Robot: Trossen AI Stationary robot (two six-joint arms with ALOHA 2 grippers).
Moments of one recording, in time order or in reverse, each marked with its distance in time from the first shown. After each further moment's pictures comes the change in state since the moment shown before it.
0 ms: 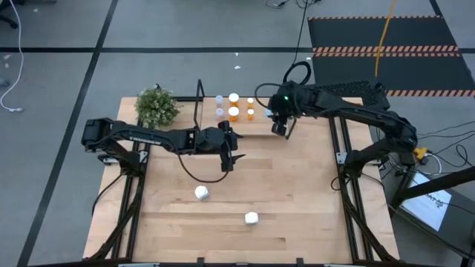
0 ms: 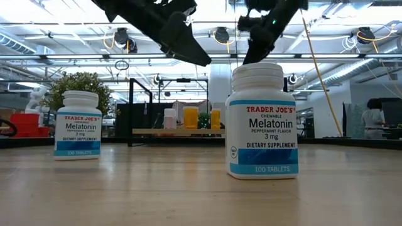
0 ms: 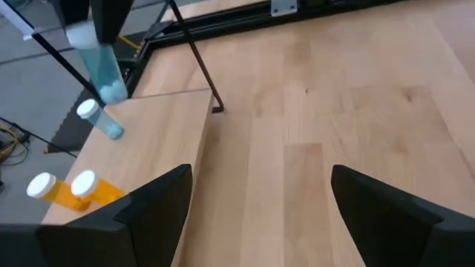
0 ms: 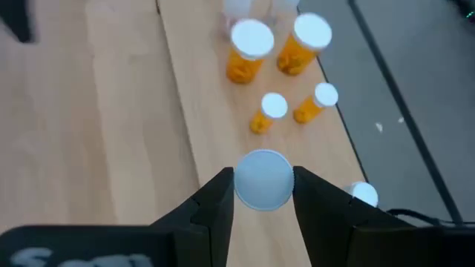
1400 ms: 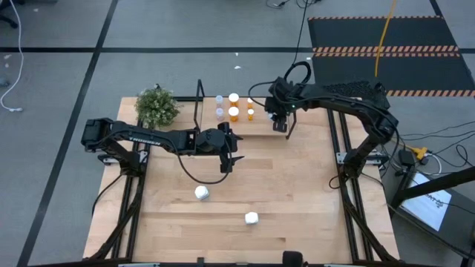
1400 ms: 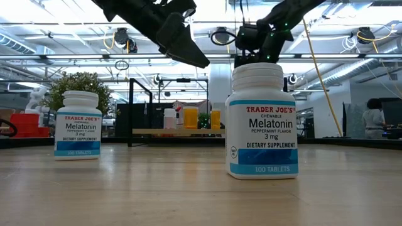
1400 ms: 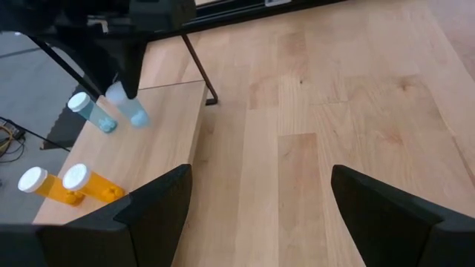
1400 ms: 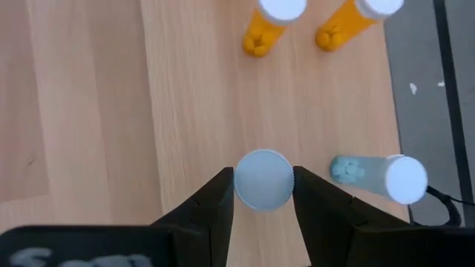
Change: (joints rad) left arm -0.005 0.000 0.000 -0.030 0.000 -0.002; right arm -0.165 0.226 0.005 -0.038 -0.106 -0.250
